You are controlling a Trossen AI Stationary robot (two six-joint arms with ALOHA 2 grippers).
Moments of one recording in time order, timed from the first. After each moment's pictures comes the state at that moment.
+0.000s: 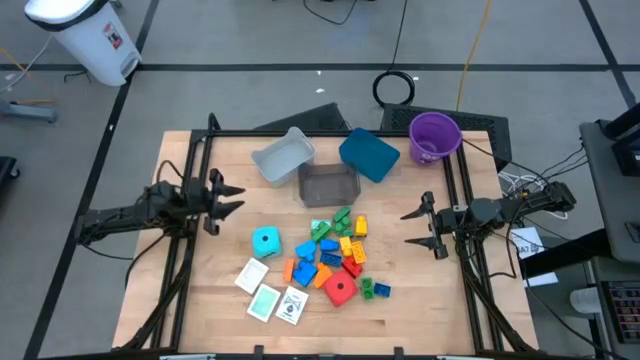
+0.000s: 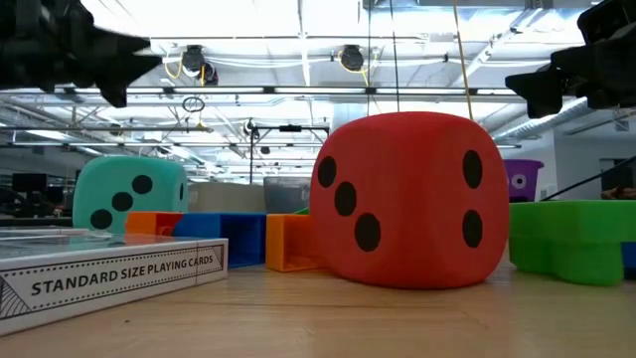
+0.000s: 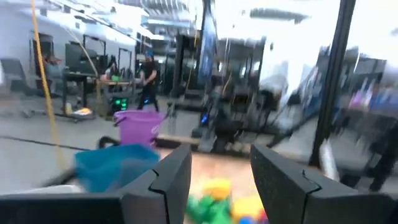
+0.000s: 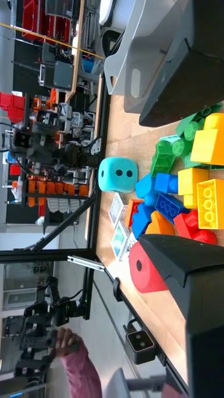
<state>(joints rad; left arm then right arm) 0.14 0.01 0.05 0.18 0.06 -0.16 0.28 0.07 0.01 0.07 0.13 -0.04</state>
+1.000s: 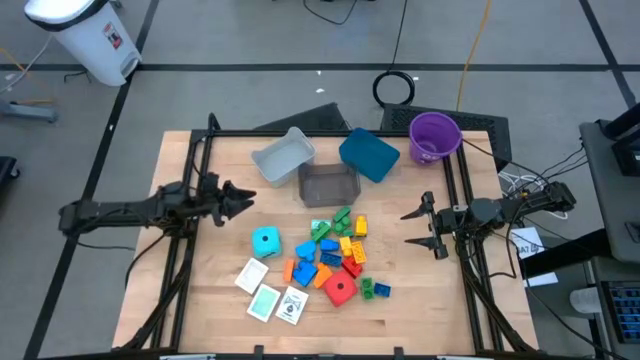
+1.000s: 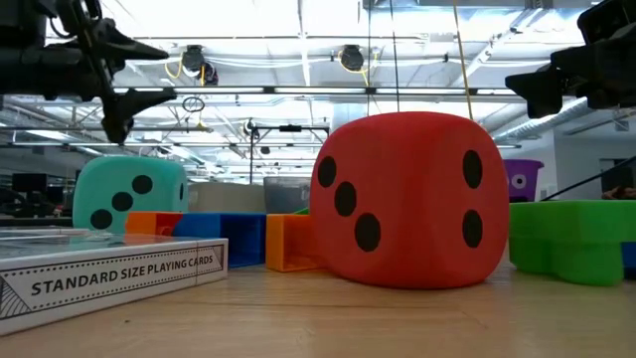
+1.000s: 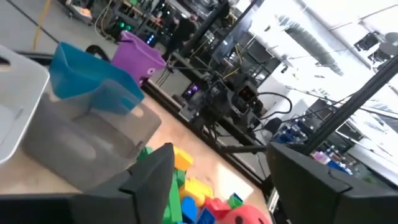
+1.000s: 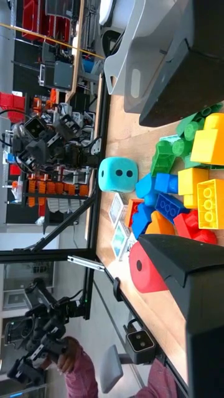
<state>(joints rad) 0.11 0.28 0.05 0.31 -0.01 -0.69 0.28 0.07 0.01 0.07 0.13 -0.04</state>
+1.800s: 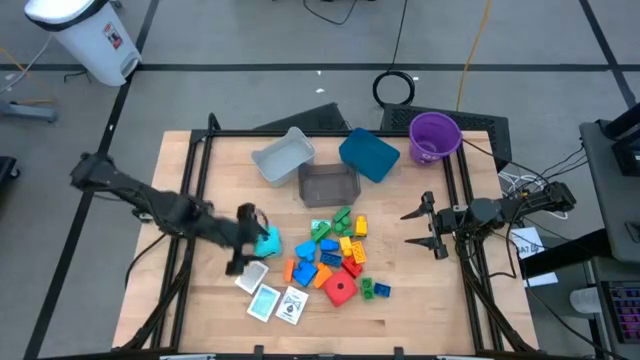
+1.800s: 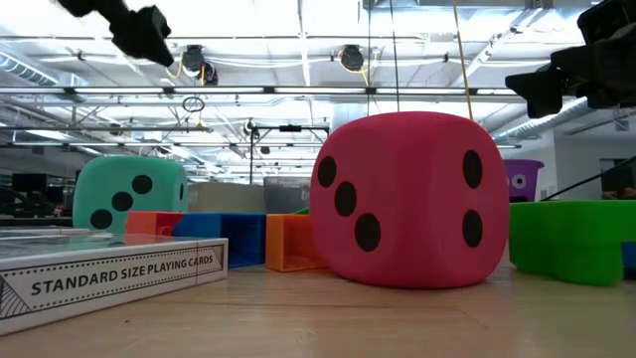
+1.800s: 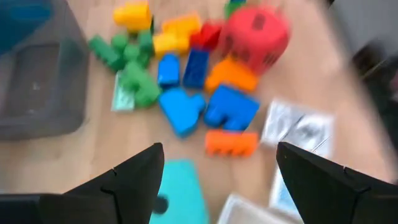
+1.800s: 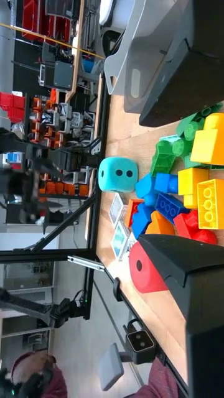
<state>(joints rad) -0.43 1.11 0.89 -0.61 -0.21 -0.26 0.28 0.07 0.01 0.07 0.13 -0.04</state>
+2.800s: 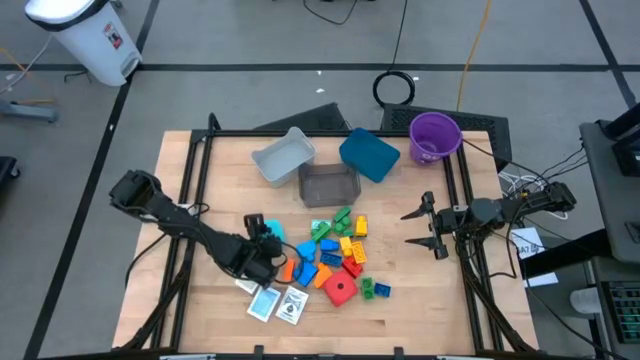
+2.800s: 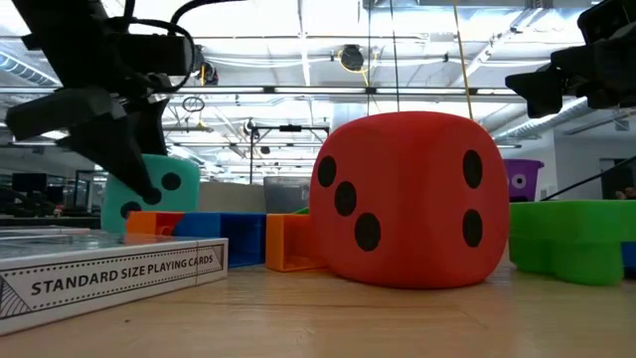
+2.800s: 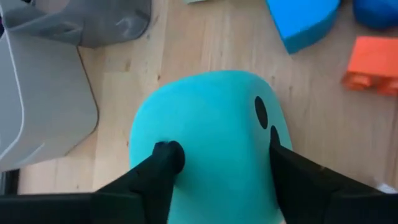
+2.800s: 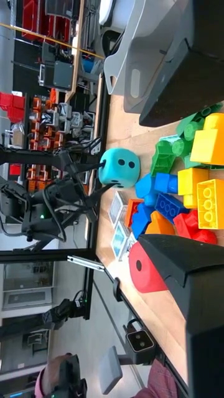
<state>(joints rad) -0.47 1.65 0.96 -0.87 -0.53 -0.55 0.28 0.07 0.01 0.07 0.13 -0.04</state>
